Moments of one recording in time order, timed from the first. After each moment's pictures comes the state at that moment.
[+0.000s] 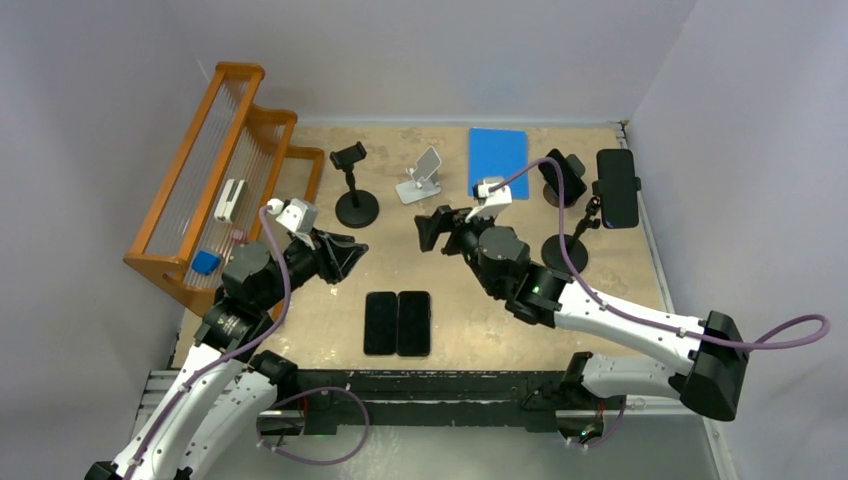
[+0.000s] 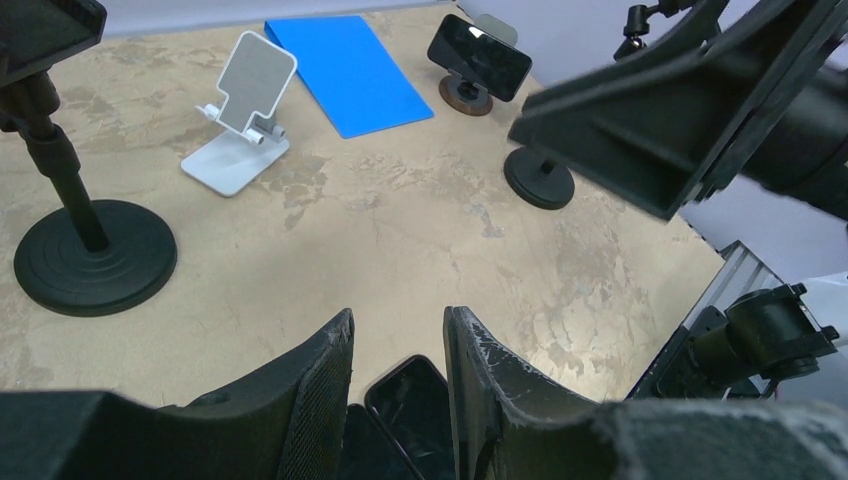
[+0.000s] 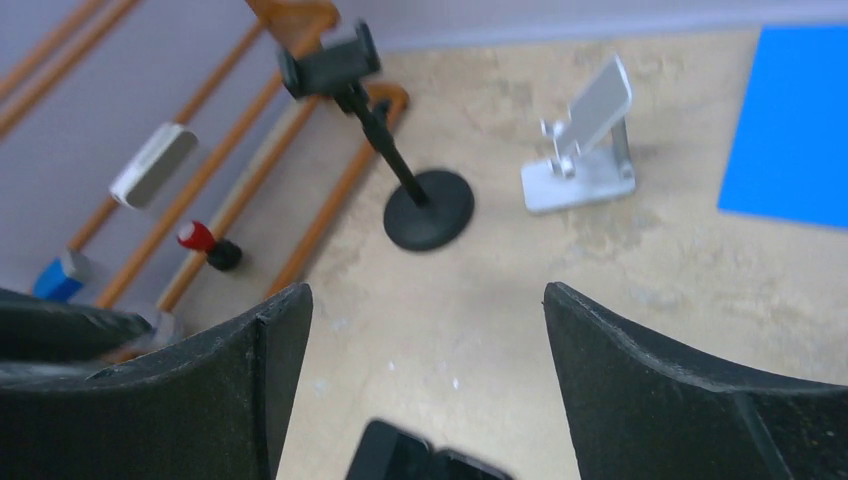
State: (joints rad) left arm -0.43 0.56 0.66 -0.19 0.31 -0.31; right arm 1.03 1.13 0.82 0.17 0.56 0.46
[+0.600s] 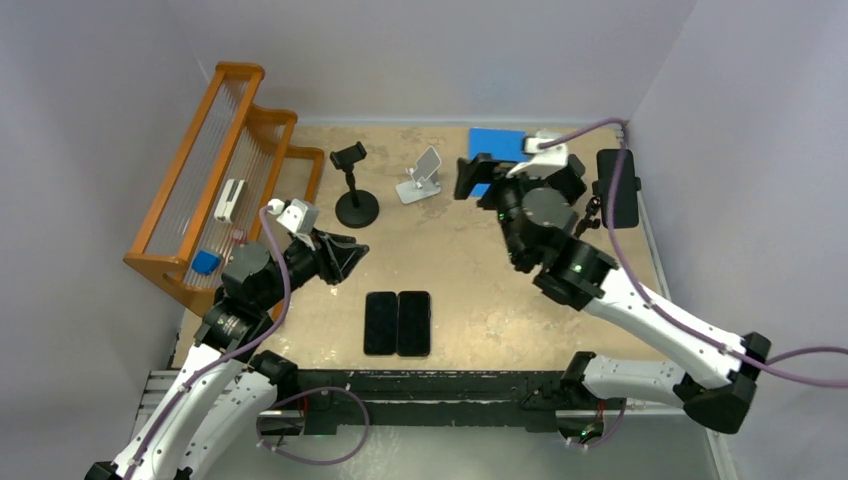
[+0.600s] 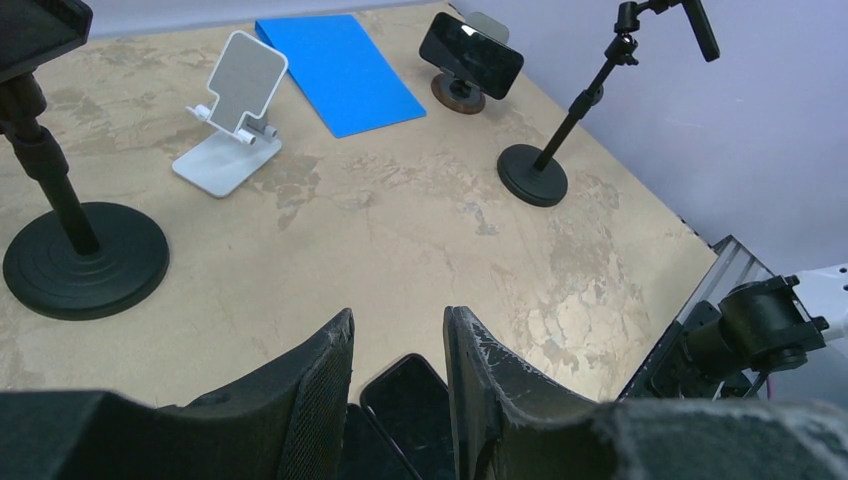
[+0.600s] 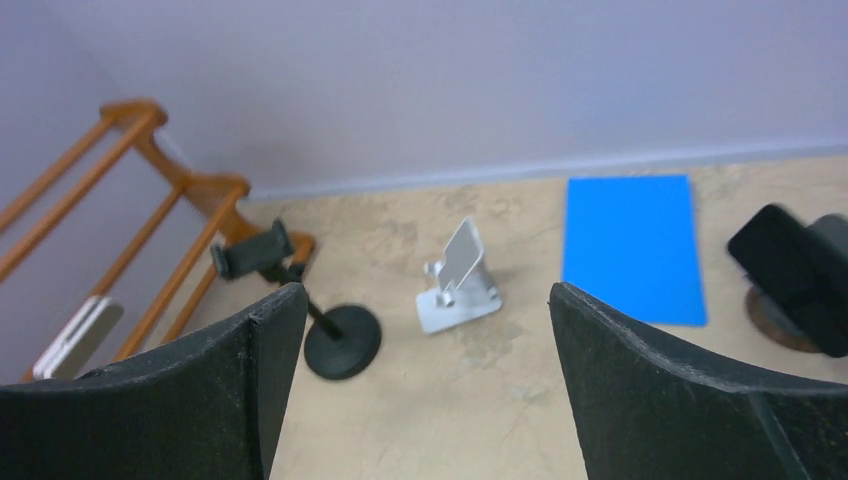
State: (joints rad) left arm -0.43 0.56 0.66 -0.19 0.32 -0.31; right arm 0.95 1.12 1.14 0.00 0.75 0.27
